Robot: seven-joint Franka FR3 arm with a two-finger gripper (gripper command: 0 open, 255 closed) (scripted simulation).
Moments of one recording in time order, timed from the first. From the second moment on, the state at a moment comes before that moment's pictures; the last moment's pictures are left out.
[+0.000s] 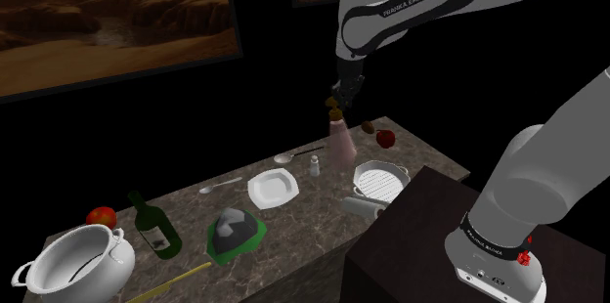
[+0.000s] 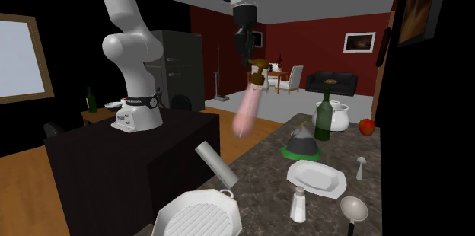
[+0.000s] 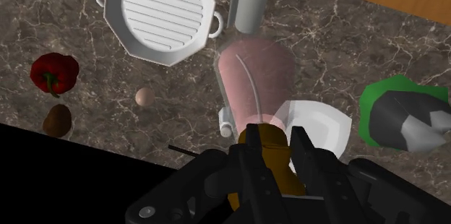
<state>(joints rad) 0.03 -0.26 -0.04 -2.32 -0.02 2.10 0.06</state>
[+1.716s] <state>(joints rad) 0.05 -0.30 -0.01 -2.04 -0.01 1.78 0.10</state>
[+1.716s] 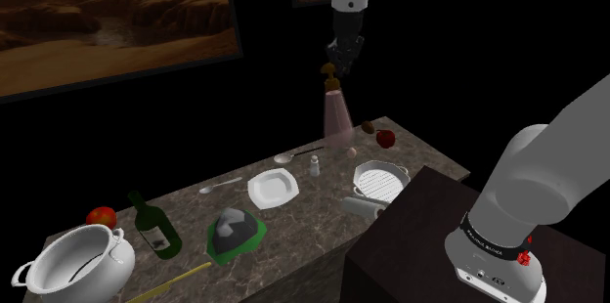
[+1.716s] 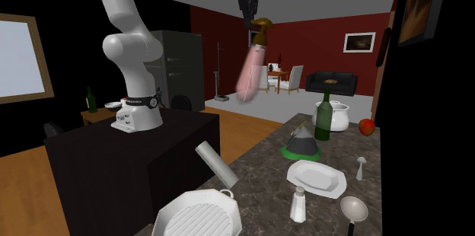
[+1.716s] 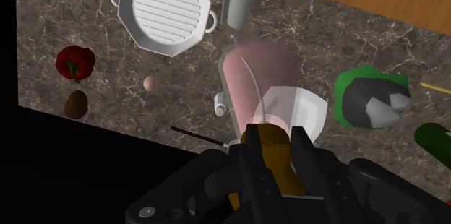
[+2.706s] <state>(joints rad) 0.19 -0.12 0.22 -1.84 0.00 1.76 0.46</state>
